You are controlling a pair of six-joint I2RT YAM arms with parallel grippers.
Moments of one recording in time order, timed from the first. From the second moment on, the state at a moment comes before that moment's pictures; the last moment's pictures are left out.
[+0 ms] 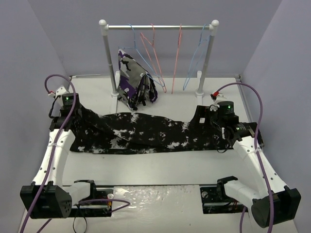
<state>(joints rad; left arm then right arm) 0.03 1.13 1.06 -0.58 -0.28 -0.61 0.23 1.02 0.89 -0.56 -0.13 0.30</state>
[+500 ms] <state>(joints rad) 0.31 1.14 0.79 -0.51 -0.18 -0.40 0.23 0.99 0.89 -0.62 -0.02 0.29</state>
